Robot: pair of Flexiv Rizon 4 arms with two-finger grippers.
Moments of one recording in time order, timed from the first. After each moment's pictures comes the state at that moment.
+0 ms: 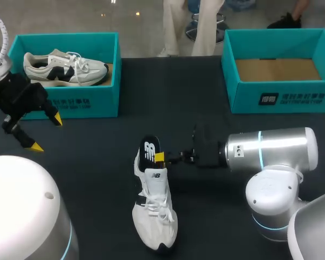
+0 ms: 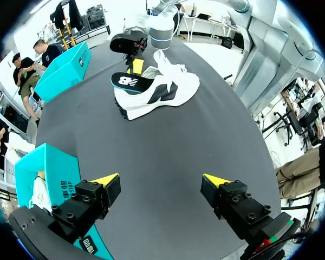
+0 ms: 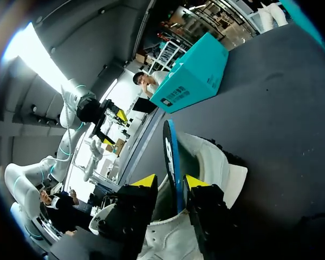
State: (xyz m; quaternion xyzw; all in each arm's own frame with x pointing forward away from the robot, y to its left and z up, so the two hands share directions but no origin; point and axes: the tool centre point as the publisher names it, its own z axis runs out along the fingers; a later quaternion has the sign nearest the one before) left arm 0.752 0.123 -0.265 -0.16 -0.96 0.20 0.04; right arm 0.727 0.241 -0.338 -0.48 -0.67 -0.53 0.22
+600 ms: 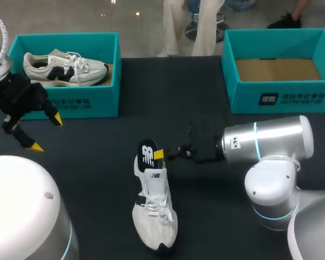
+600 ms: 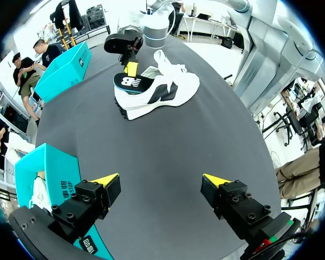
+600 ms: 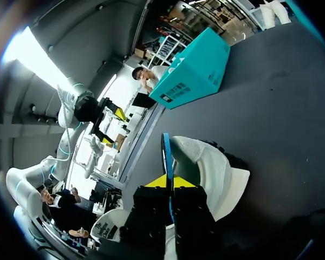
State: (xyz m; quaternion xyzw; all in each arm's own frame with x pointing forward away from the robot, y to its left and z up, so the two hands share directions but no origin) left arm 0.752 0.123 -0.265 -0.16 -0.96 0.20 0.04; right arm 0.730 0.248 -0.339 -0.48 -0.68 -0.51 0.24
